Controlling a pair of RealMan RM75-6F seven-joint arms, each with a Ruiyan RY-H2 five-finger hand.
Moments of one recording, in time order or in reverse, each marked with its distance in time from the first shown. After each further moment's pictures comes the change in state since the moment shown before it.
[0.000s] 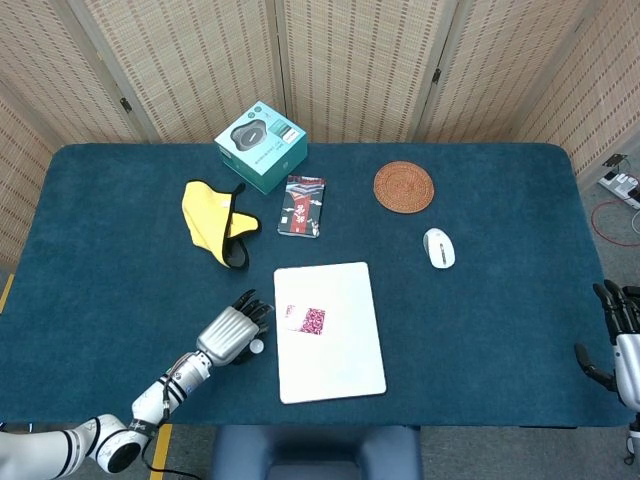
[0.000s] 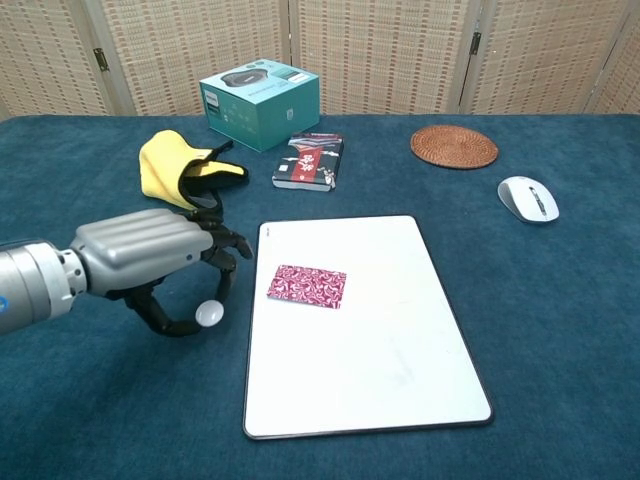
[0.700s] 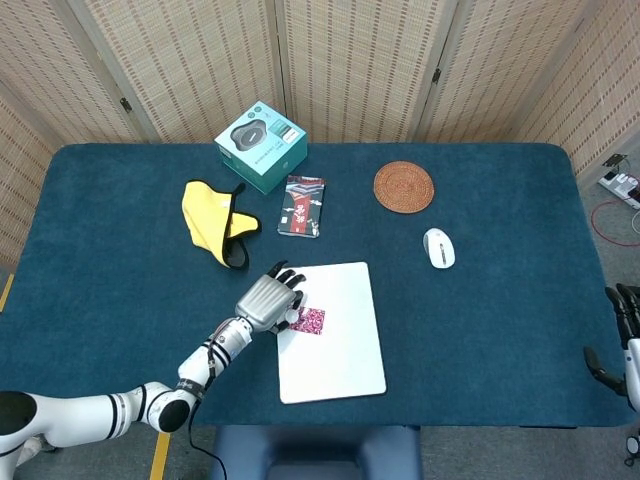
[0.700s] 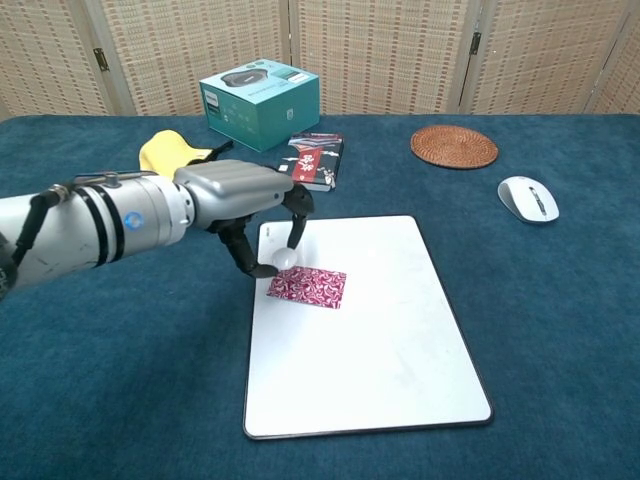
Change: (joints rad) left arm -0.214 -0.100 -0.185 0.028 -0.379 -0.152 0.212; right arm -0.019 -0.001 -0.001 0.018 0.017 0.011 0.023
